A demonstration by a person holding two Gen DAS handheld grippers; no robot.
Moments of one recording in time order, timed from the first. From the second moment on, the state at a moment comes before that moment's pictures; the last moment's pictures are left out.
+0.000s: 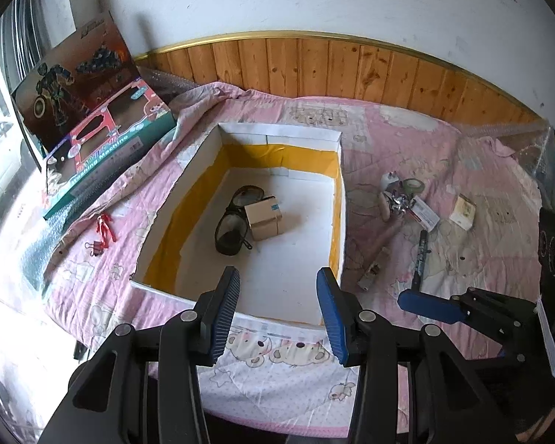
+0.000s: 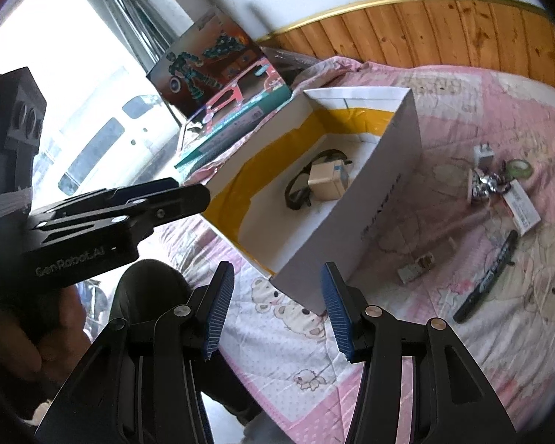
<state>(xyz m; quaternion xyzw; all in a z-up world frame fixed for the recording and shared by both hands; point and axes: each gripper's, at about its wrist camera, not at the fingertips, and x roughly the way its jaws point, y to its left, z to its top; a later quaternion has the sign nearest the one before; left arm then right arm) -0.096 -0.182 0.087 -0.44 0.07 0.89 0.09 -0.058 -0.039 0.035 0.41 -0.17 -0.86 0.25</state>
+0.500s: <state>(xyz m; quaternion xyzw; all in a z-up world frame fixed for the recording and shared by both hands) -0.069 -0.138 0.092 -0.42 0.11 0.89 0.11 -0.044 -0.002 0.026 0.41 -0.20 -0.86 0.23</state>
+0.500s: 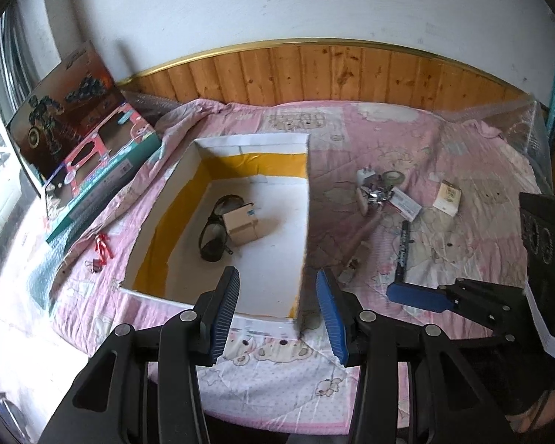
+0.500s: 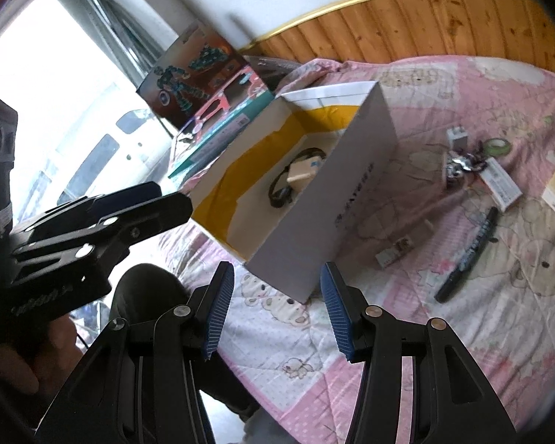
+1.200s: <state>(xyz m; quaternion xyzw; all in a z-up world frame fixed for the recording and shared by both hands) -0.103 -0.037 0.000 -0.51 0.09 0.83 0.22 -0.041 0.121 -0.043 0.47 -0.29 -0.83 0.06</state>
